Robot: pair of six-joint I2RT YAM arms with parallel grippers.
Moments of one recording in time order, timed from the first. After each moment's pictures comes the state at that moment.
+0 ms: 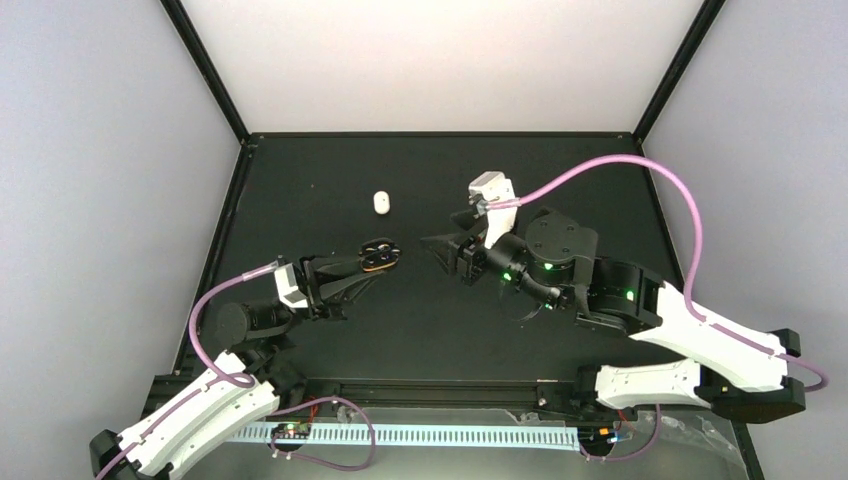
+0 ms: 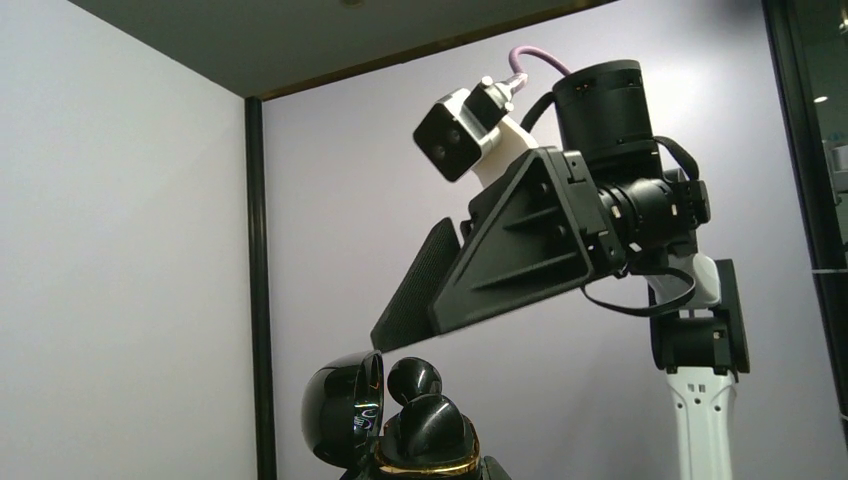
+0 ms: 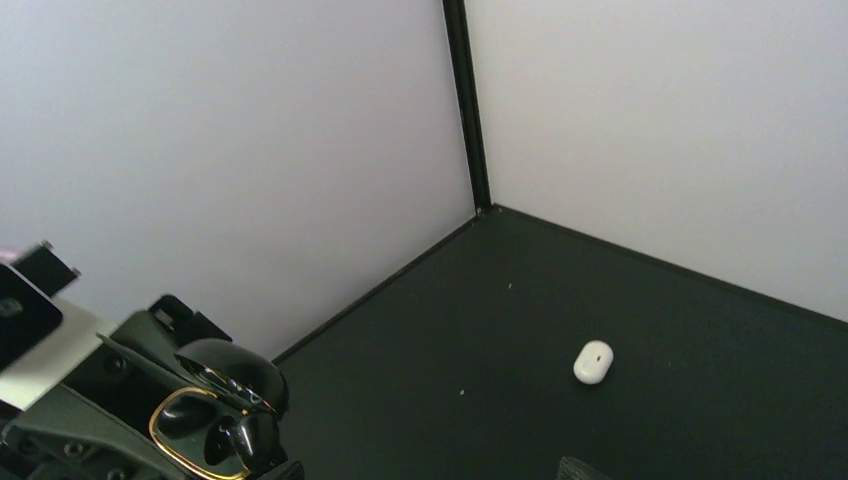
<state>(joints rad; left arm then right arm) -0.71 0.49 0.37 0.80 0.46 -0.25 1.26 1.07 1.42 -0.49 0.39 0.29</state>
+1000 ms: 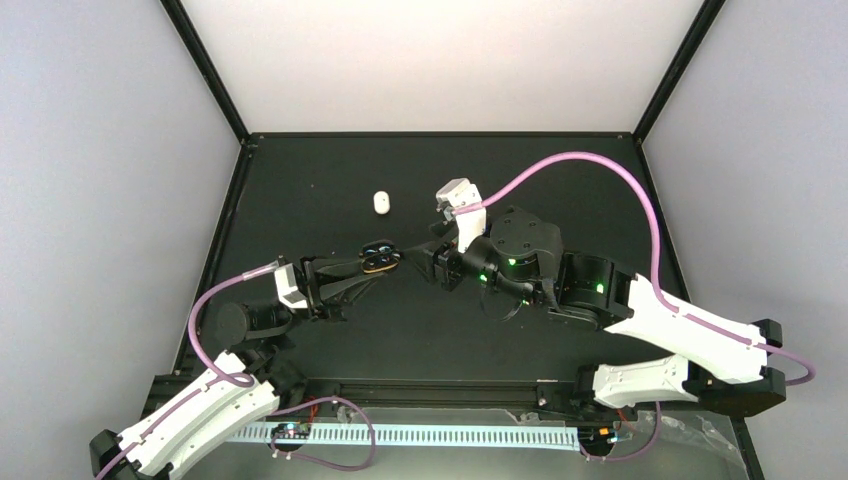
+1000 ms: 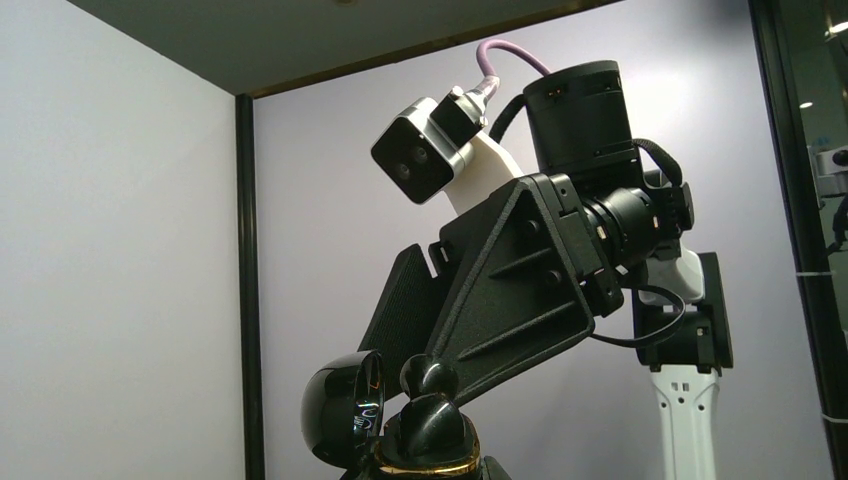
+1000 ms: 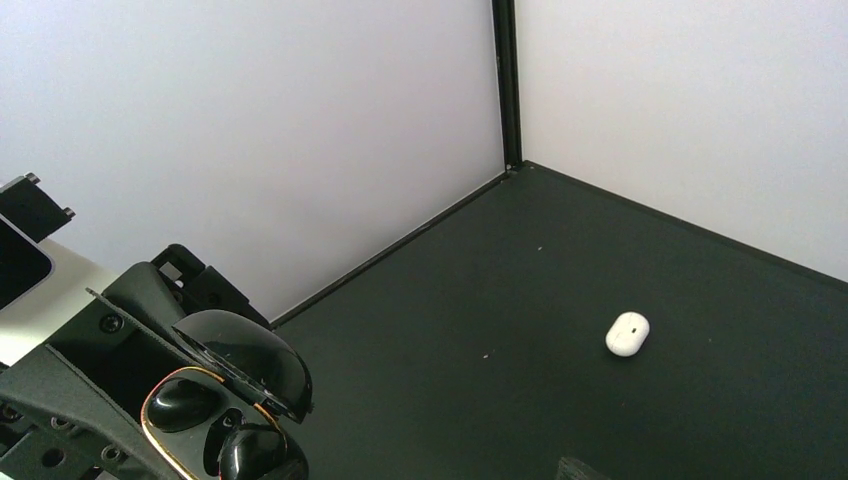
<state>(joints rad) -0.71 0.50 0.37 0.80 0.48 -0.26 1.26 1.16 1.45 -0.53 0.31 0.29</state>
